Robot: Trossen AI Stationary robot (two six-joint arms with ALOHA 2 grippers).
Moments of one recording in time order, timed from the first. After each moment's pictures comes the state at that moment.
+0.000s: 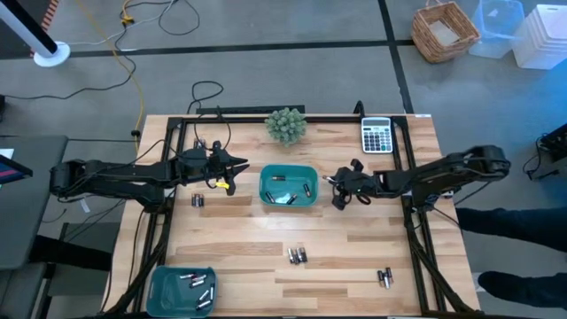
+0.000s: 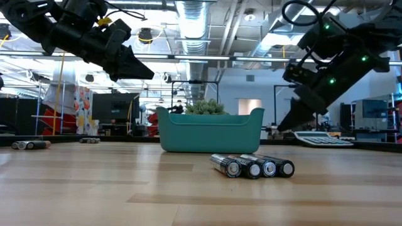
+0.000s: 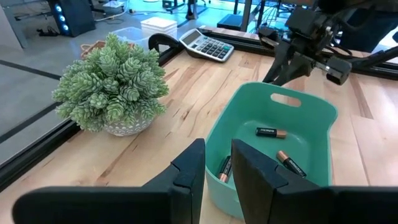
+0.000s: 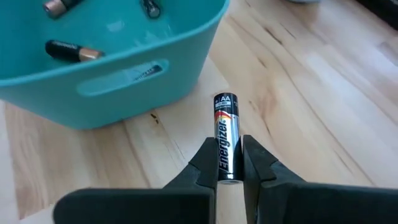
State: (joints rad) left arm 0.23 0.97 0.39 0.33 -0.17 -0.06; right arm -0.03 1.28 0.38 0.14 0.40 0.28
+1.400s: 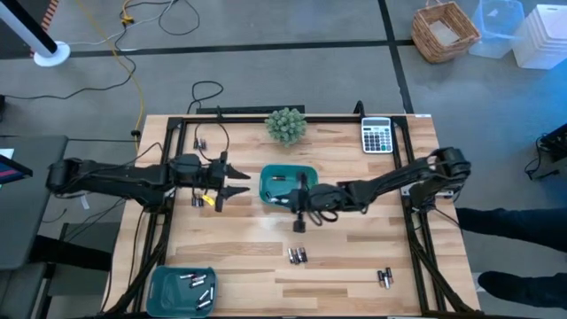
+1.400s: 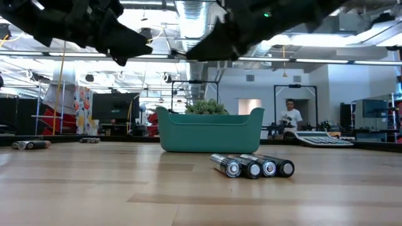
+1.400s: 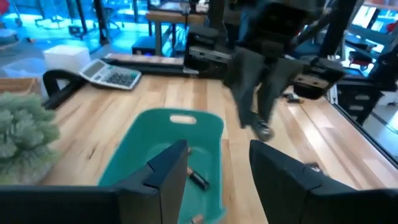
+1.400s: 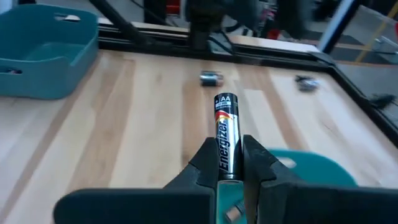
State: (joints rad) left arm 0.11 0.88 0.40 0.32 0.09 -0.01; right arm 0.17 1.68 0.97 0.36 0.27 -0.05
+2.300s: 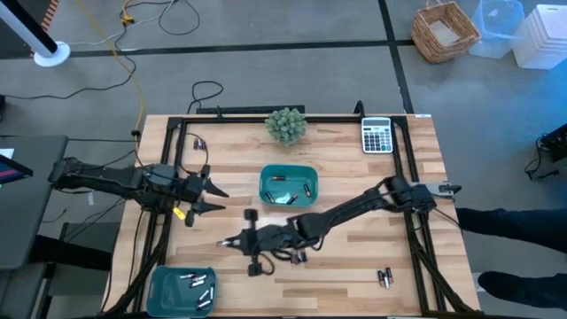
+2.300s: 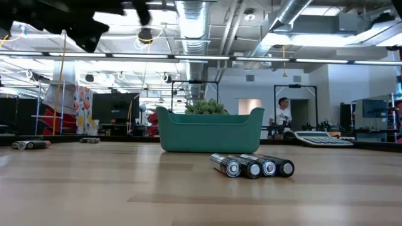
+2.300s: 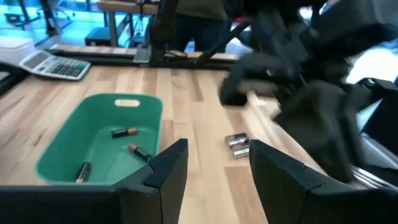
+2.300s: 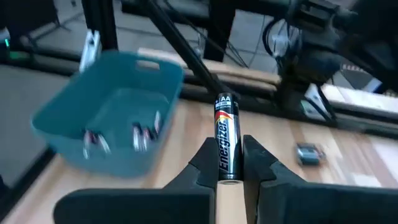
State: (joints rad) left arm -0.12 0.49 0.40 -0.09 0.02 -0.07; right arm 0.33 2.22 1.77 0.13 0.26 -0.05
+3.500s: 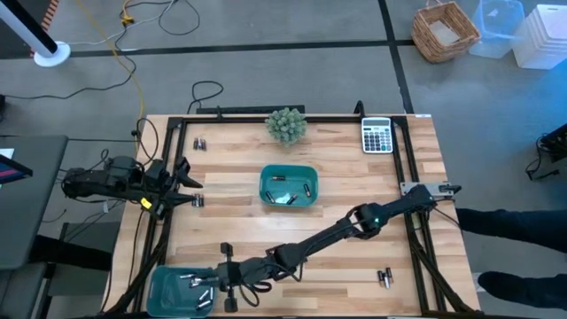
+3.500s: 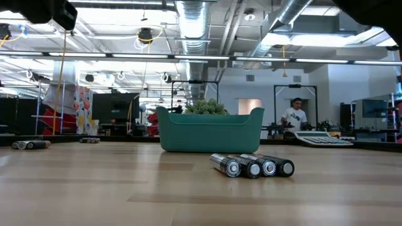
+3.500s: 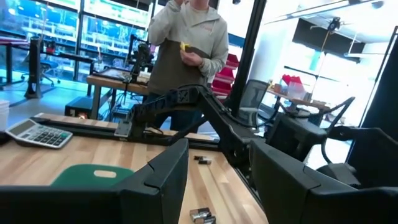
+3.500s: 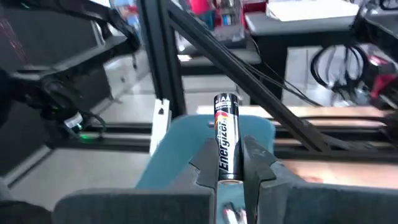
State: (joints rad) left arm -0.14 0.09 0.40 -0.13 0.05 -0.21; right arm 0.41 2.67 2.34 0.26 0.22 0.14
